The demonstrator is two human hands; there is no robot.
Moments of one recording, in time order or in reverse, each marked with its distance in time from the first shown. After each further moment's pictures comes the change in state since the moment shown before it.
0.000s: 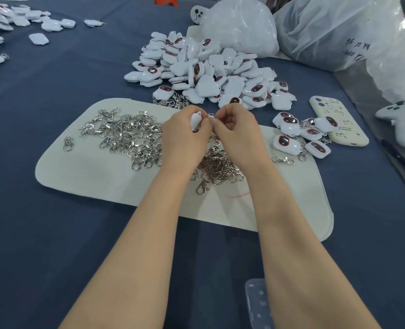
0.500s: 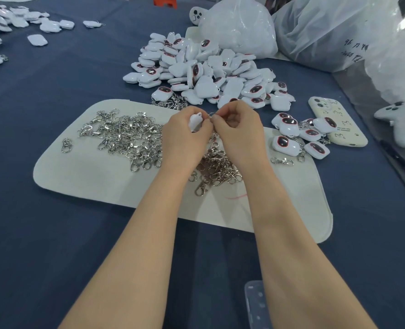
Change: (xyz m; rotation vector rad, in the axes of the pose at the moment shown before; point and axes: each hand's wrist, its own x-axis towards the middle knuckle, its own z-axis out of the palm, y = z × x) left_hand 0.002 0.001 0.002 -0.097 -0.009 -0.053; right_hand -0.001 -0.005 -0.001 0.006 0.109 -0.009
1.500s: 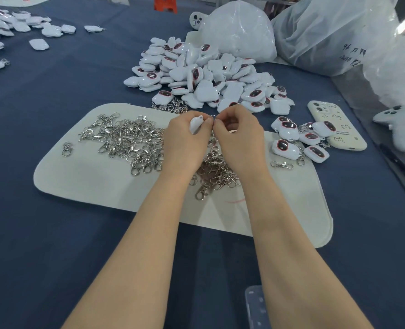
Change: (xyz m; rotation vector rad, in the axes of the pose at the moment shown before) left_hand 0.000 0.003 0.003 -0.085 0.007 -0.053; right_hand -0.003 -0.001 0.002 -0.069 0.041 -0.048
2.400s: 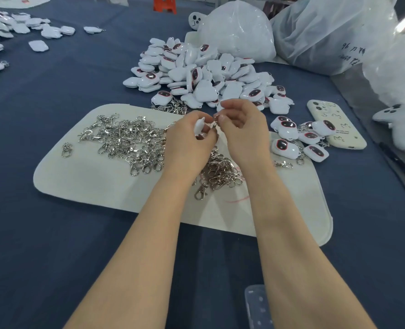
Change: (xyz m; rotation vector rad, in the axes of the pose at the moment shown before) left_hand -0.004 0.000 0.001 0.088 -0.048 0.061; right_hand 0.007 -0.001 -0.007 0.169 -0.007 0.074
